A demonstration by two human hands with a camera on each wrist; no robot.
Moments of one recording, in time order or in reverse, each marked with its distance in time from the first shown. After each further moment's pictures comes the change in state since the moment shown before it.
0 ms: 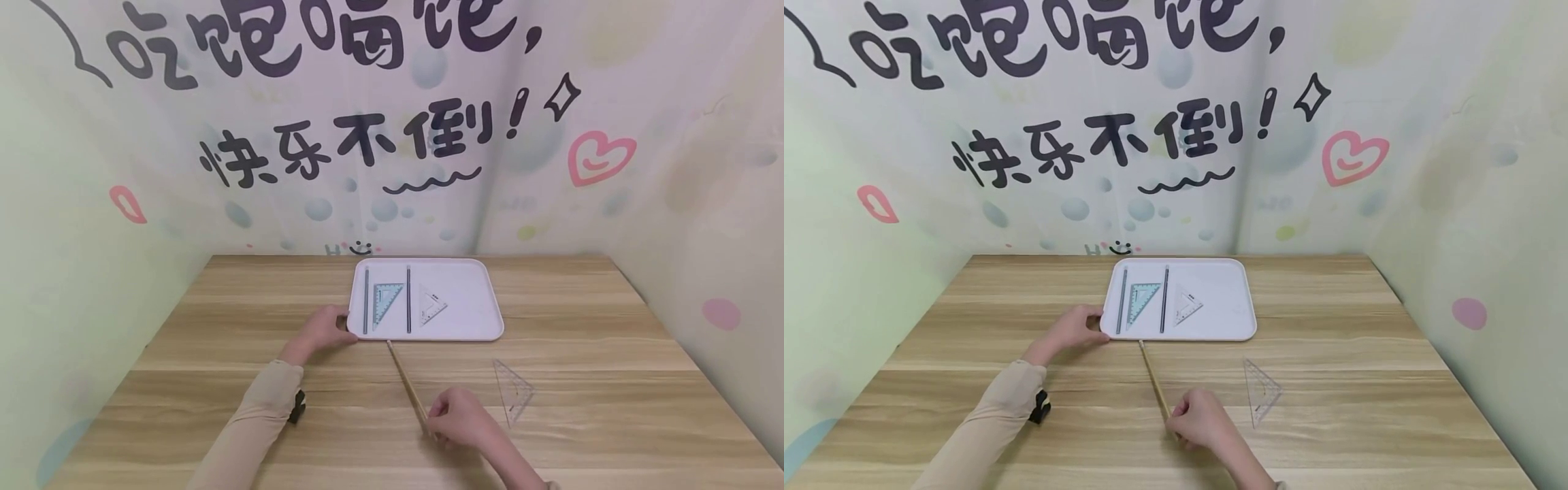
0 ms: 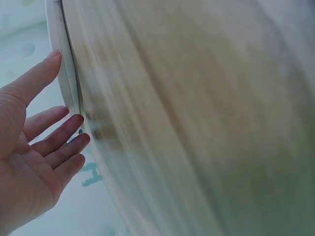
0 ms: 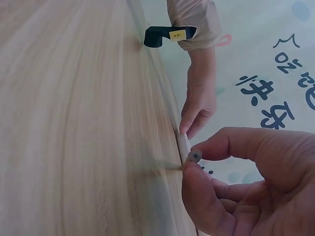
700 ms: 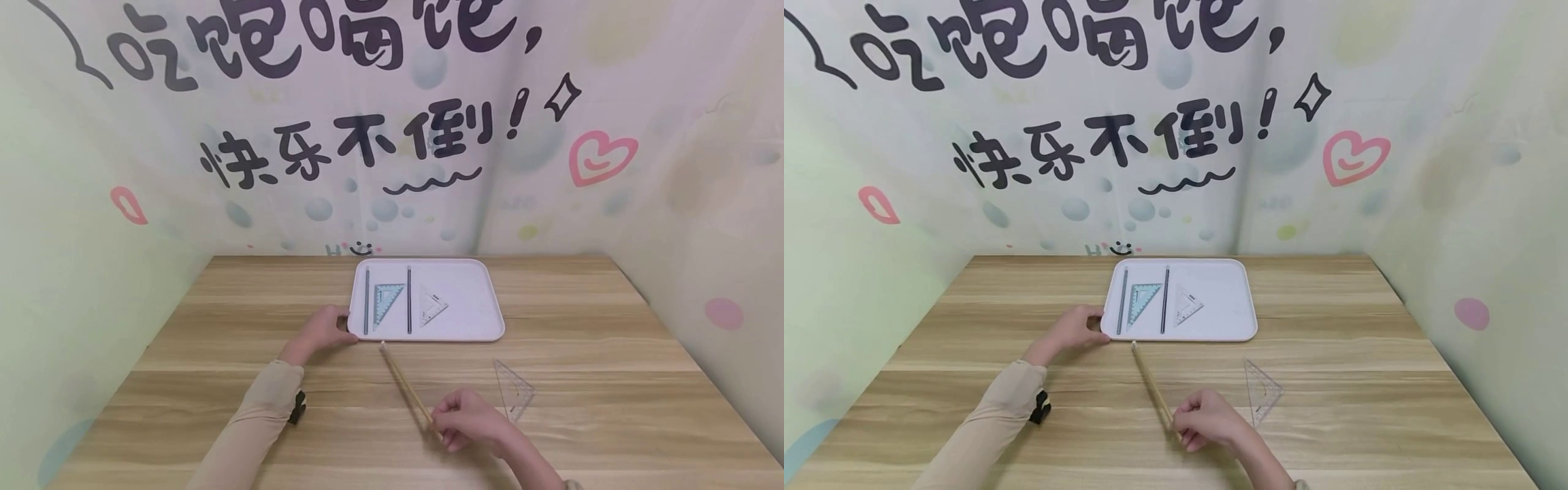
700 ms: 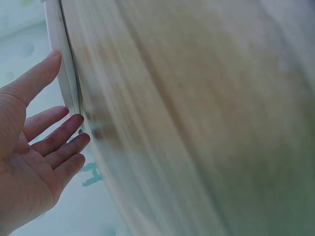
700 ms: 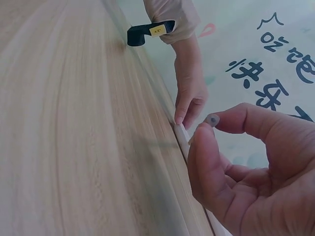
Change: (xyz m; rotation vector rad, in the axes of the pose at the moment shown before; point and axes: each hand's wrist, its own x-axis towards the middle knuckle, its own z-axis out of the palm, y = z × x) left_hand 0.001 -0.003 0.000 0.007 0.010 0.047; right_hand 0.001 0.019 -0.014 0.365 -0.180 0.071
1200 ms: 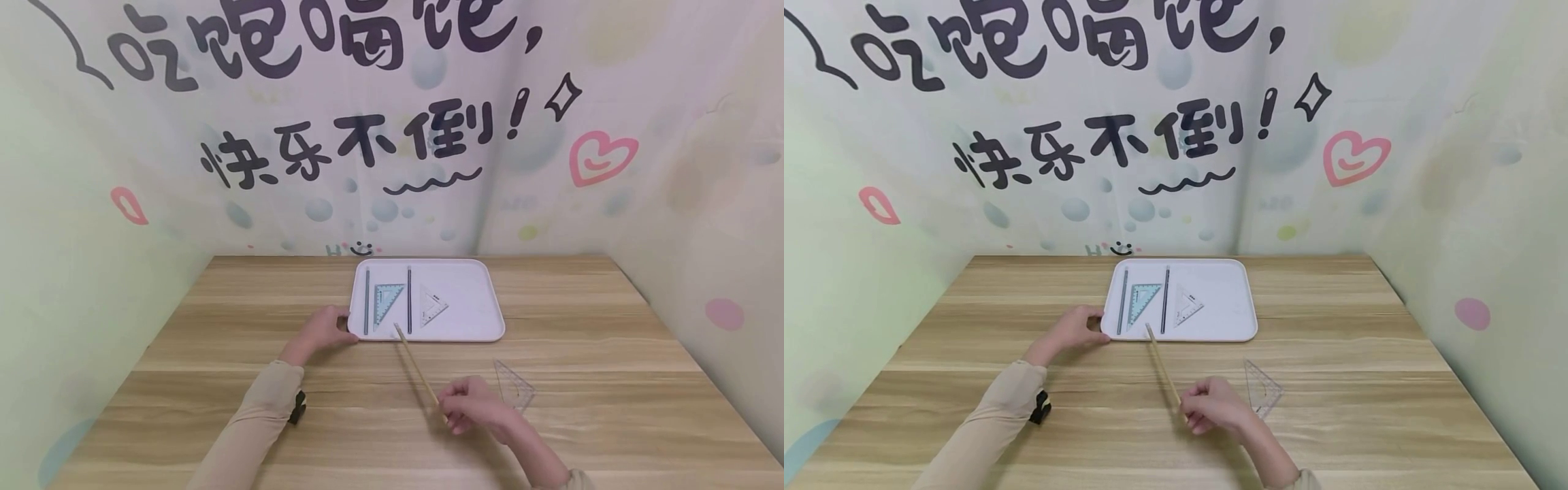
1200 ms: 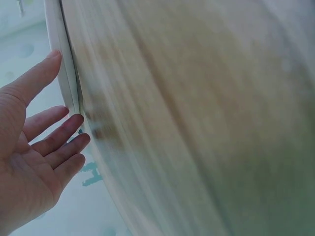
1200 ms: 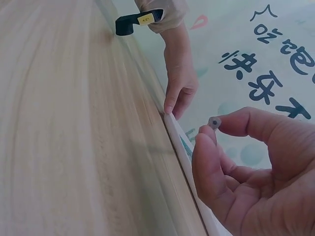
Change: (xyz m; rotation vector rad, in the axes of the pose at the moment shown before) left_hand 0.002 0.000 0.001 0.001 -0.004 -0.020; right_hand 0.008 -0.005 -0.016 0.016 0.040 0.006
